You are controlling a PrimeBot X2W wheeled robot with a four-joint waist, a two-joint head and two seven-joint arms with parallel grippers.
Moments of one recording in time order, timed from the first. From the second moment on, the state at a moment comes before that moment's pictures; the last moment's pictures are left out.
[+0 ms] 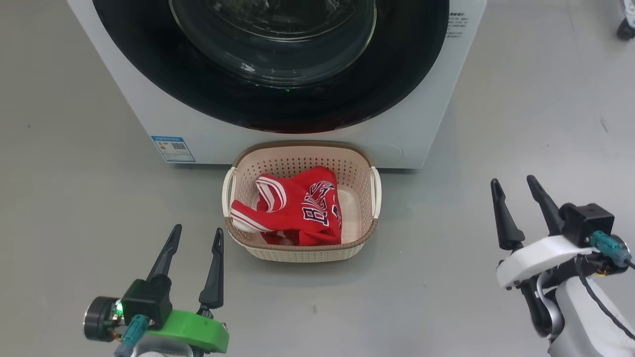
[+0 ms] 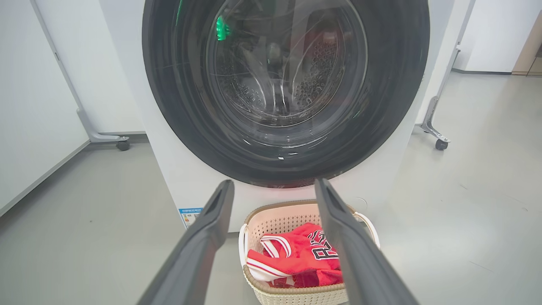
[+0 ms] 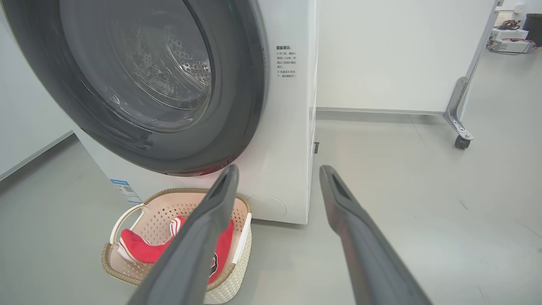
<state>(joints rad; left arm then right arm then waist) -0.05 0.10 -0.32 0.11 -0.34 0.10 -0.25 -0.23 -0.22 0.23 0.40 0.44 0.02 -0.24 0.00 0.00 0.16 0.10</state>
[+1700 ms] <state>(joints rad) 0.01 0.12 -0.32 0.04 -0.34 0.11 -0.20 0.04 -0.22 0.21 0.10 0.45 -0.07 -0.21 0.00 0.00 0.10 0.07</state>
